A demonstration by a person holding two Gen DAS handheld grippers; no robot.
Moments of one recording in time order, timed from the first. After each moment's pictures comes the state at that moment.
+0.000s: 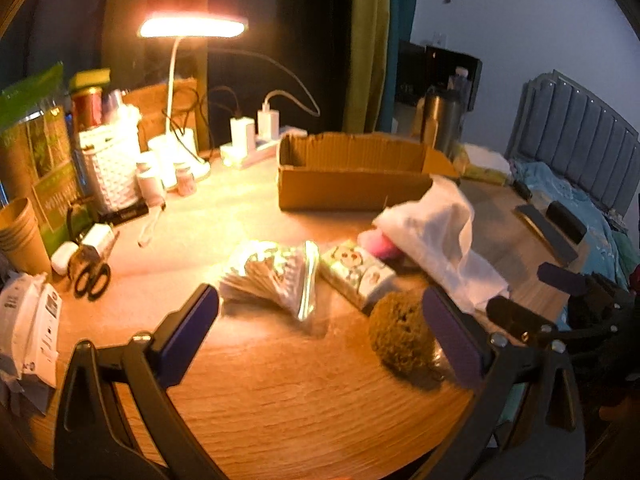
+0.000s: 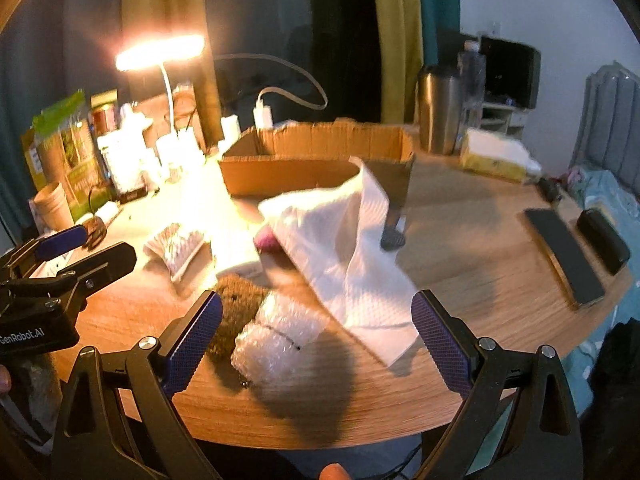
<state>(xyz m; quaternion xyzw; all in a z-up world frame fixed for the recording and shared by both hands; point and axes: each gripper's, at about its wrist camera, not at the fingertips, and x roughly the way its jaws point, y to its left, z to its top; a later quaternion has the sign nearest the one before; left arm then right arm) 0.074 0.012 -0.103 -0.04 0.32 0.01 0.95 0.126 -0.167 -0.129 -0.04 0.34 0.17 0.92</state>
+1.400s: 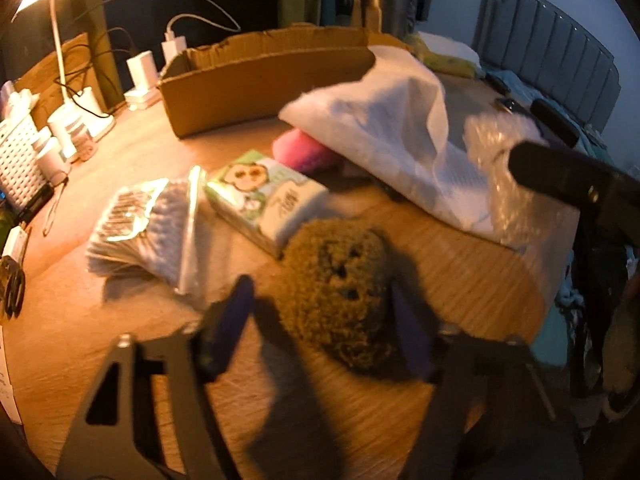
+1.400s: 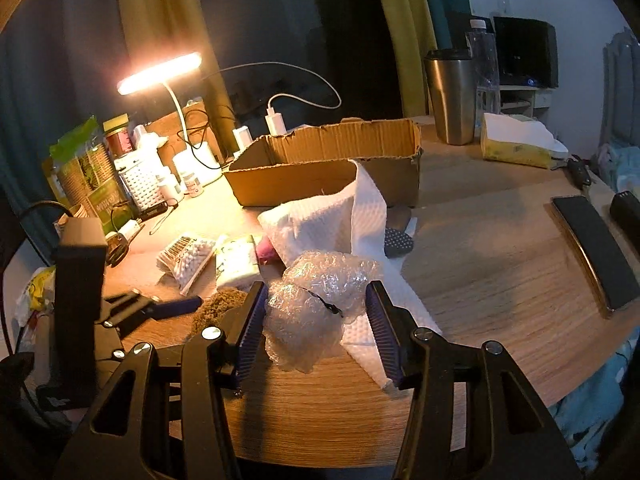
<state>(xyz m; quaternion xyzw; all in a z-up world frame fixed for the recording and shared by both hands) 0.133 -0.046 -0.177 0.03 0.45 -0.09 0.89 0.151 -0.198 -0.132 0.02 0.34 0.23 0.91</state>
